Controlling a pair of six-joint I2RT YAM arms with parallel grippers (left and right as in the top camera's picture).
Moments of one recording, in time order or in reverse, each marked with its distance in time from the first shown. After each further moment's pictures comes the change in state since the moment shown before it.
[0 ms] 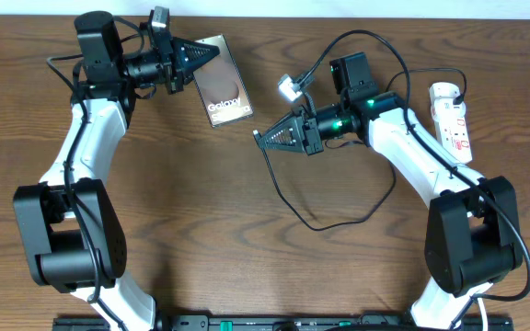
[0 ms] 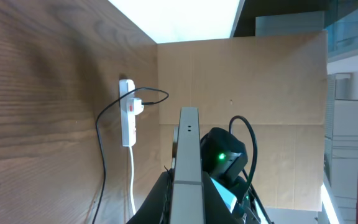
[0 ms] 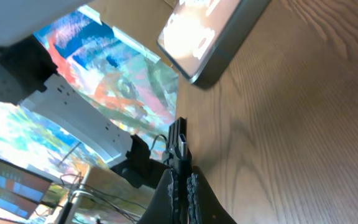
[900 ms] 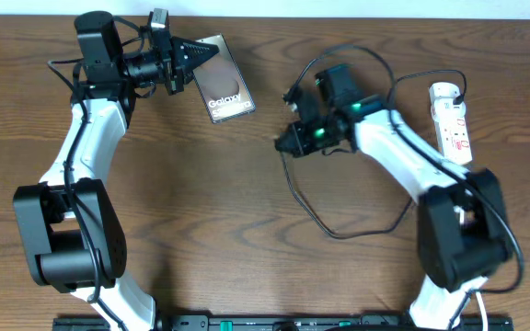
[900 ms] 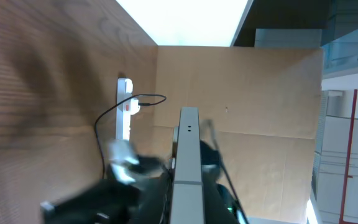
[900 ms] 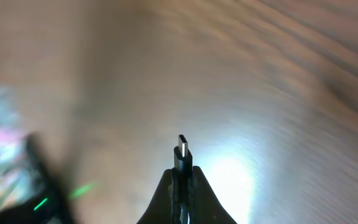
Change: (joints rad) left arm 0.000 0.000 0.000 0.000 -0.018 -0.091; right arm 0.037 0.027 0.000 -0.127 0.711 0.137
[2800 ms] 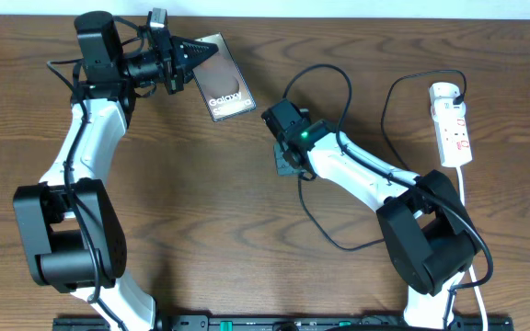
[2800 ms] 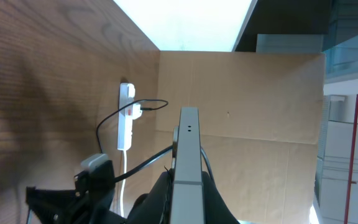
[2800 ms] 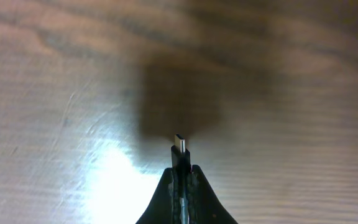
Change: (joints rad) left arm 0.000 0.000 0.000 0.000 -0.023 0.000; right arm 0.246 0.074 -0.021 -0.063 0.929 0.426
